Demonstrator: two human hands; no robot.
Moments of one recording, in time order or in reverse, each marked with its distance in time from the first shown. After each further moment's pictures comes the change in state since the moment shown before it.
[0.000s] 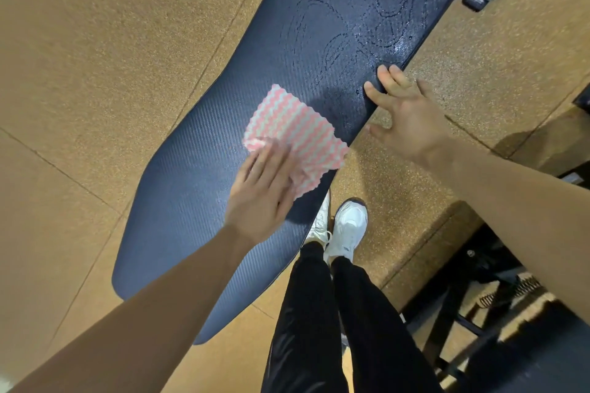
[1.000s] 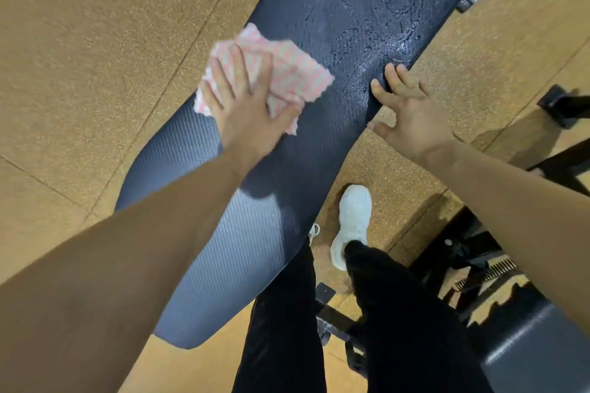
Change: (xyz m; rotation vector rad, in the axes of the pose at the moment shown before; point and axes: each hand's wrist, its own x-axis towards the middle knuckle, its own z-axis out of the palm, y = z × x) left_hand 0.108 -0.058 -0.004 -0.100 -0.111 -0.521; right_hand 0.004 -0.012 0.002 0.001 -0.036 0.044
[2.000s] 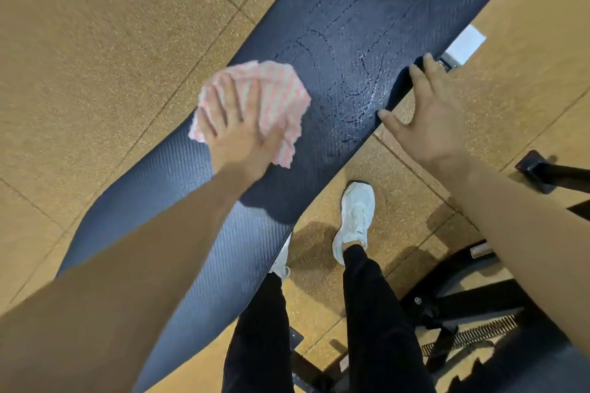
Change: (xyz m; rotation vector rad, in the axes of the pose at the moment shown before) left_hand 0.050 0.071 -0.003 -0.037 -0.020 -0.117; right_hand 0.067 0.096 -0.064 0.163 0.253 0.124
